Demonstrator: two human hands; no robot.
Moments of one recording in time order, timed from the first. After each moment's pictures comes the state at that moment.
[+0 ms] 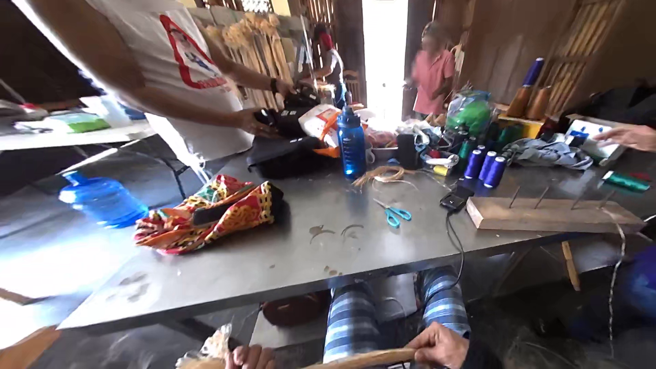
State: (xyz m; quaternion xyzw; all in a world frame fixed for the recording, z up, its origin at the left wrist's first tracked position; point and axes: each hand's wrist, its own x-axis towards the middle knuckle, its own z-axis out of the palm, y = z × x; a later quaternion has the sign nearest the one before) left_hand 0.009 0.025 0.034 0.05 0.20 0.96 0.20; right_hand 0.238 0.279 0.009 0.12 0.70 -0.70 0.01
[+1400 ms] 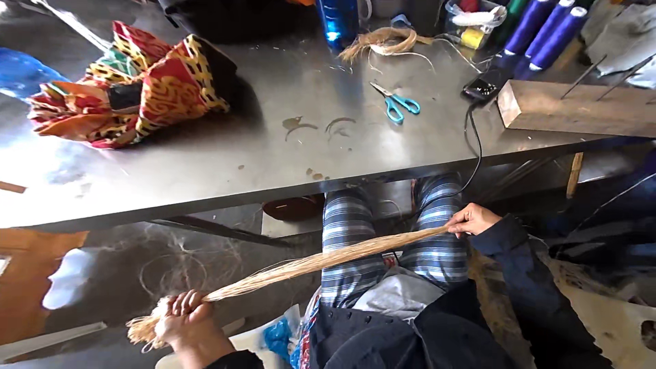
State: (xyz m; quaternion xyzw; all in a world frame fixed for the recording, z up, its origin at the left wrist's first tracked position) left_hand -0.093 -0.098 -0.079 -0.18 0.31 0.93 -0.04; right_hand 0.272 0.379 0.008 0.30 0.80 -0.51 0.11
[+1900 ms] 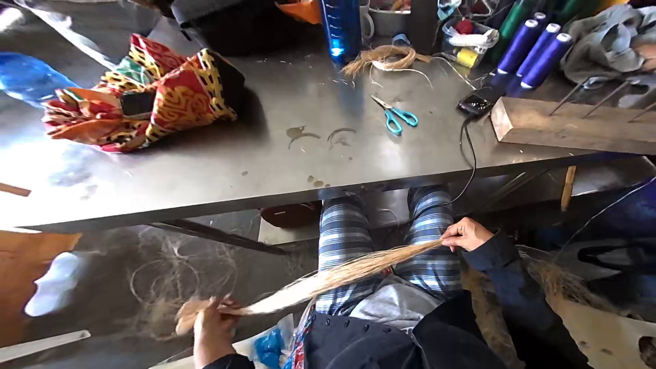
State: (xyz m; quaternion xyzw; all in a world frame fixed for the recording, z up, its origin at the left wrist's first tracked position) left_hand -0.073 -0.103 -0.132 -0.27 0.65 0.70 0.14; right_hand 0.276 0.363 0.006 0.28 0.83 -0.48 0.07
